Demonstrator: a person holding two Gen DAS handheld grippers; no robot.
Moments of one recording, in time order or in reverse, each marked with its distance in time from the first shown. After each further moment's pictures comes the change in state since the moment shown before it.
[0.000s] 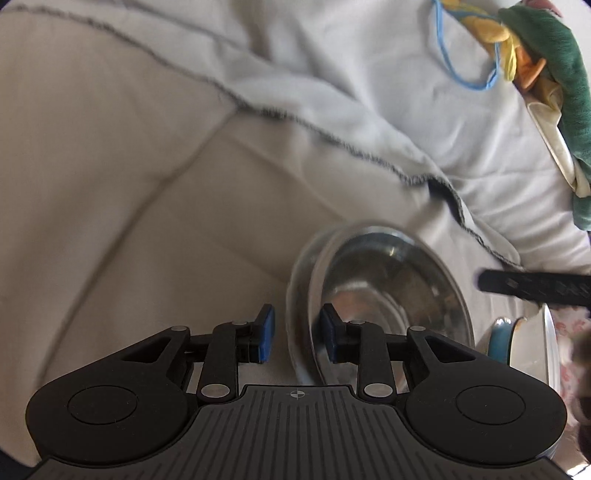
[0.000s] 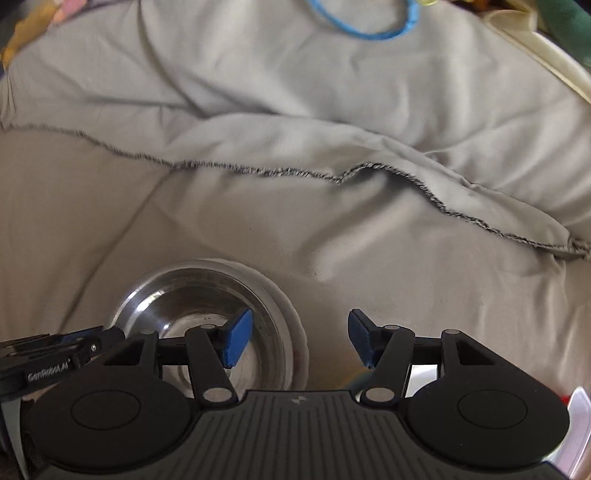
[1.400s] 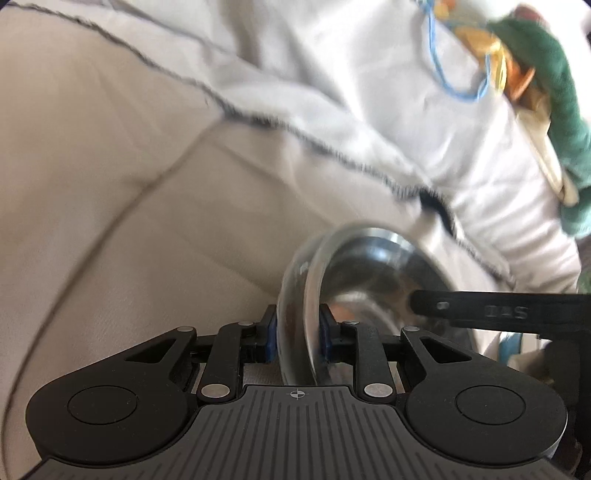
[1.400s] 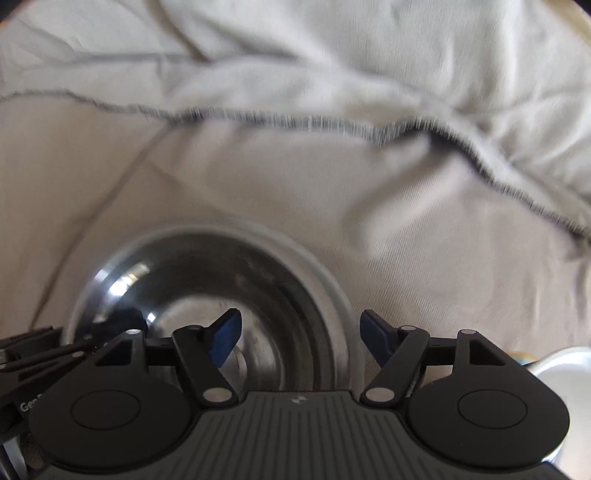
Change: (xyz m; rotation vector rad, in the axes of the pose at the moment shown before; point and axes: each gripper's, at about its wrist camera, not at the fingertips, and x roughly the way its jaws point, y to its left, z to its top) left arm 0.010 0.013 -0.005 0.013 -0.126 -0.054; right arm 0.047 0.035 -0.013 -0.006 0.028 -0.016
